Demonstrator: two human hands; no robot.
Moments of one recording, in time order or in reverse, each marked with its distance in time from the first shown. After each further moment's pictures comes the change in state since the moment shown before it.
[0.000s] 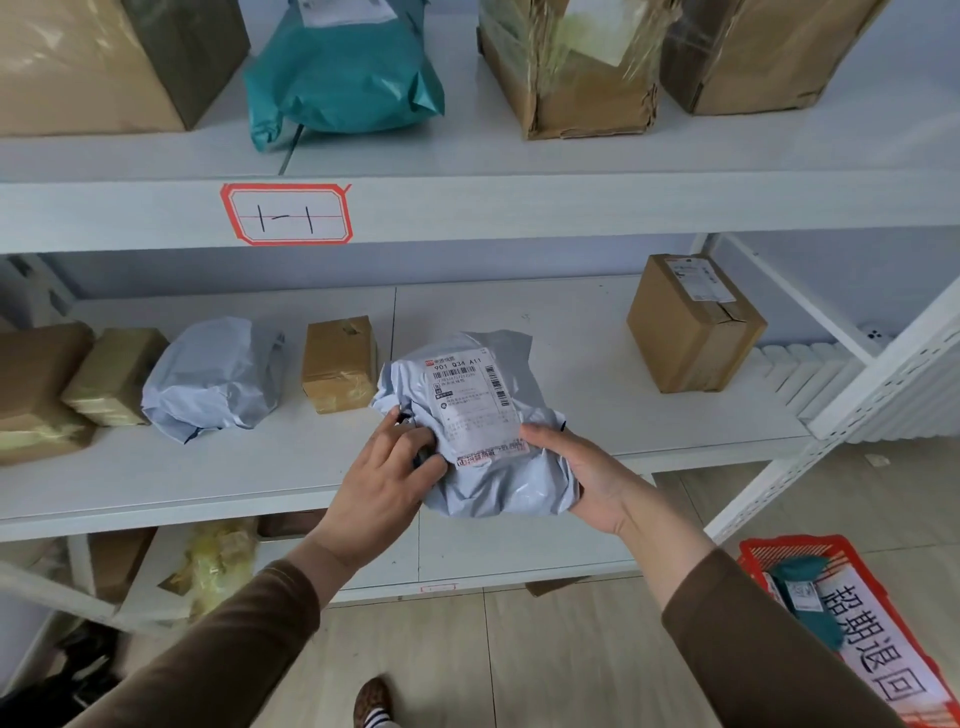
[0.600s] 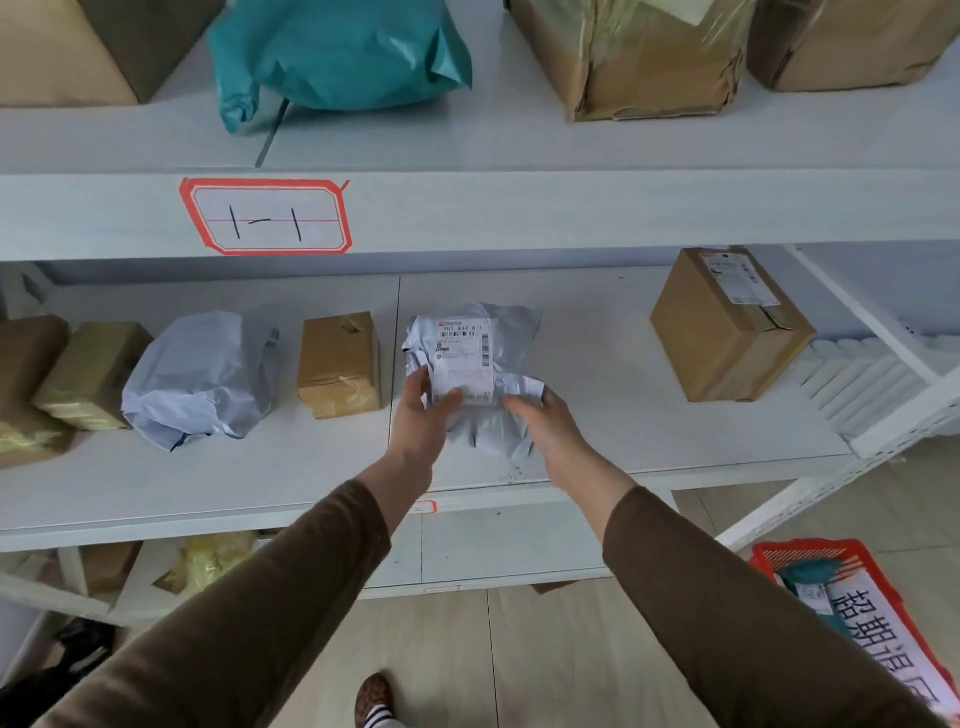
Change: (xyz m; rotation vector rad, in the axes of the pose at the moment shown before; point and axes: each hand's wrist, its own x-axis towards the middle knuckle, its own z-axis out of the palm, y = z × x) left_hand 0.099 -0.029 0.053 -1.379 0.023 -1.402; right_hand 0.133 -0.001 -0.002 -0.295 0.473 -0.157
